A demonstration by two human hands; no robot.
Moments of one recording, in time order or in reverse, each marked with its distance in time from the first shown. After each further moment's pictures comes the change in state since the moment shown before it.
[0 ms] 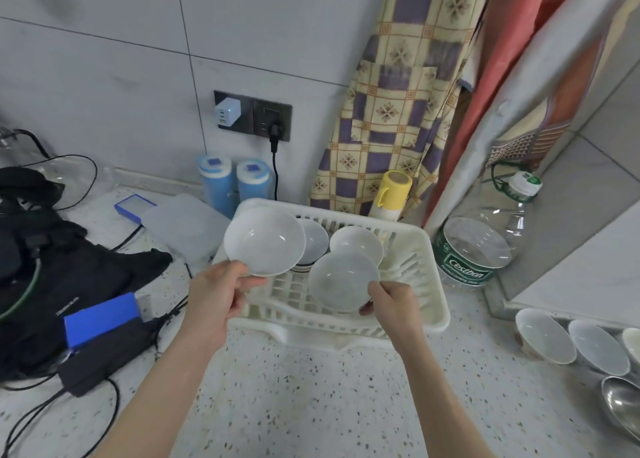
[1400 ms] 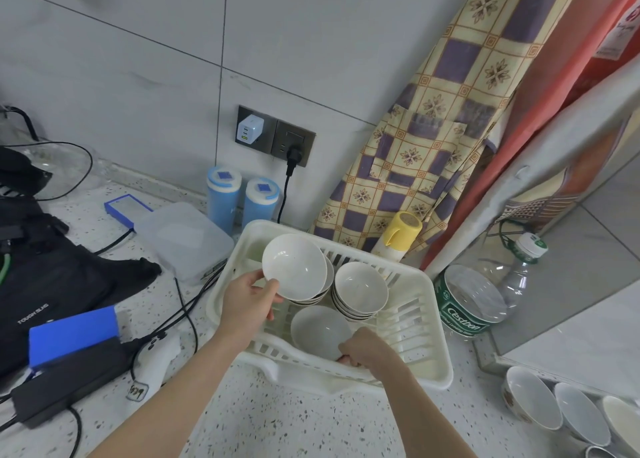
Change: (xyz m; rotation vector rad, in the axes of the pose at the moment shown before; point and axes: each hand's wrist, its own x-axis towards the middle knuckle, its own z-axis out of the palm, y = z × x) left_hand 0.067 -0.030 0.027 0.202 0.012 0.095; right_hand 0.057 0.010 0.056 -0.515 -0.368 0.297
